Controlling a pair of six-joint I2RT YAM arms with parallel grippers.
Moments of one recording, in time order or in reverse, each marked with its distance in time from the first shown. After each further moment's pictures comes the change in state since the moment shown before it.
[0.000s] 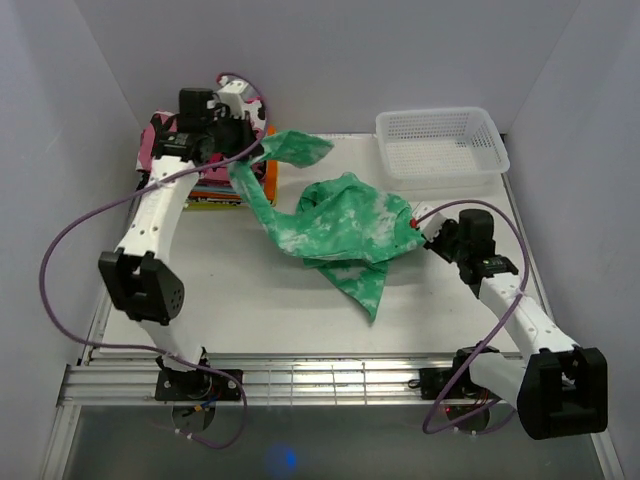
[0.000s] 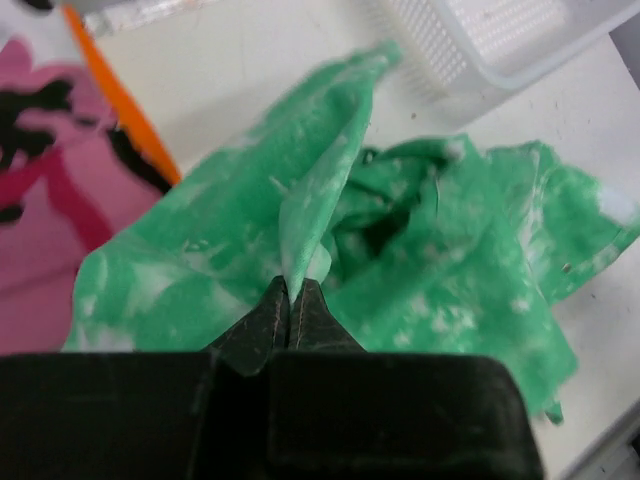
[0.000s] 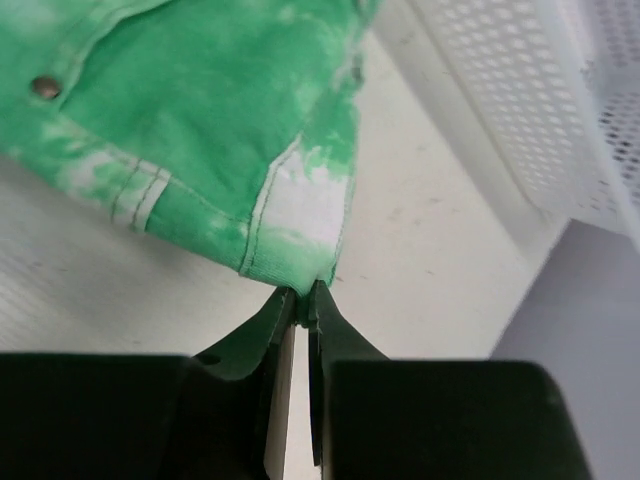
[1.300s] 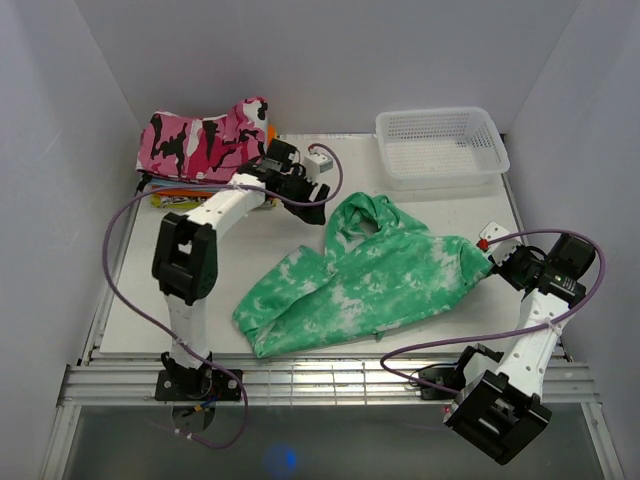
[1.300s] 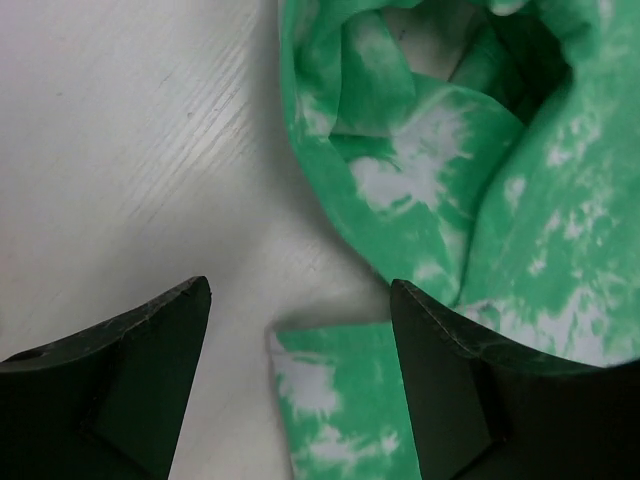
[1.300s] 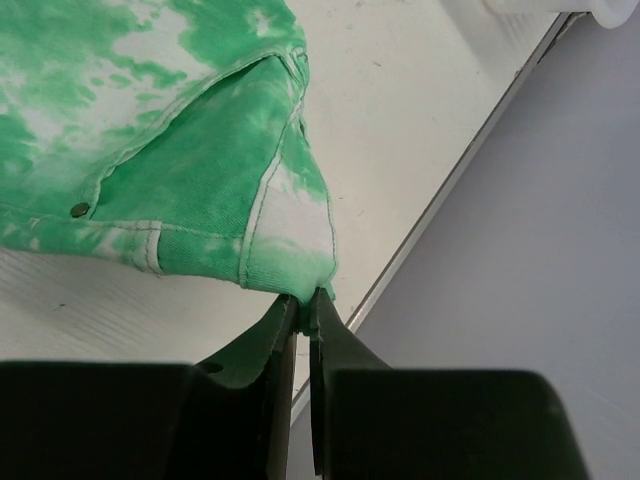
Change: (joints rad) left arm -0.190 0.029 -0.375 0.056 0.074 0.261; right arm -0.822 -0.221 0.177 -0.639 -0.488 -0.560
